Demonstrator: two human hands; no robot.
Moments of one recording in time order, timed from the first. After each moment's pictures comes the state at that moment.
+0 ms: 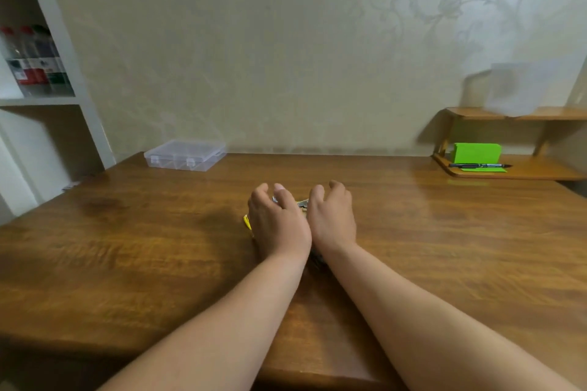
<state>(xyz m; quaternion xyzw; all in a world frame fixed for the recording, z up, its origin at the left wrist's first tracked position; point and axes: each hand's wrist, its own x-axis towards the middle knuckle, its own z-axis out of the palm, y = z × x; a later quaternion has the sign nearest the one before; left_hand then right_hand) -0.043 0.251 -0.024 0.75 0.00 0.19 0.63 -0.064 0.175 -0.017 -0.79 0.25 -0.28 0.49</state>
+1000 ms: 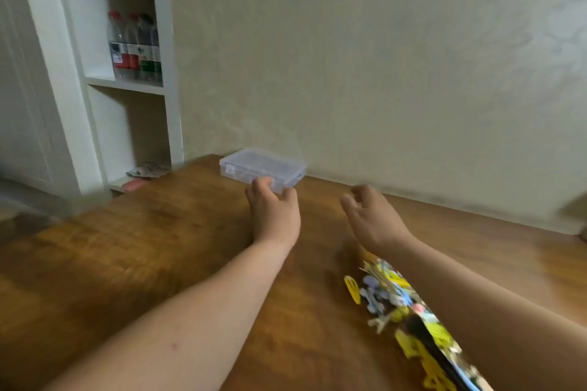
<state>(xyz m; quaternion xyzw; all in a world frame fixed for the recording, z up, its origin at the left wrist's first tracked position) 0.148 0.390 -0.013 0.77 0.02 0.18 0.61 0.105 0.219 0.014 -0.93 0.08 -0.17 0.30</state>
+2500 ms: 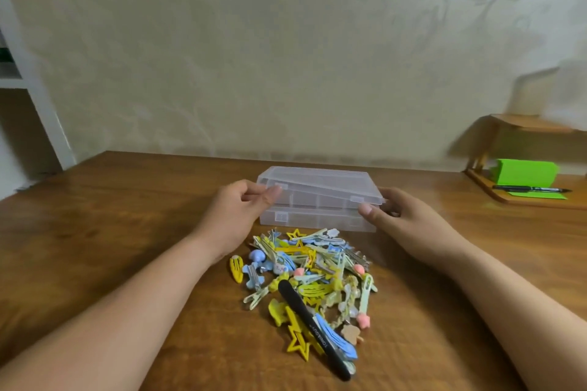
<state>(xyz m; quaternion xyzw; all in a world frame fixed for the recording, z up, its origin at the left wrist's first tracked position) 0.121 0.310 -0.025 0.80 -0.22 0.01 0.55 -0.029 0.026 -0.011 -0.91 0.11 -0.14 0.37</state>
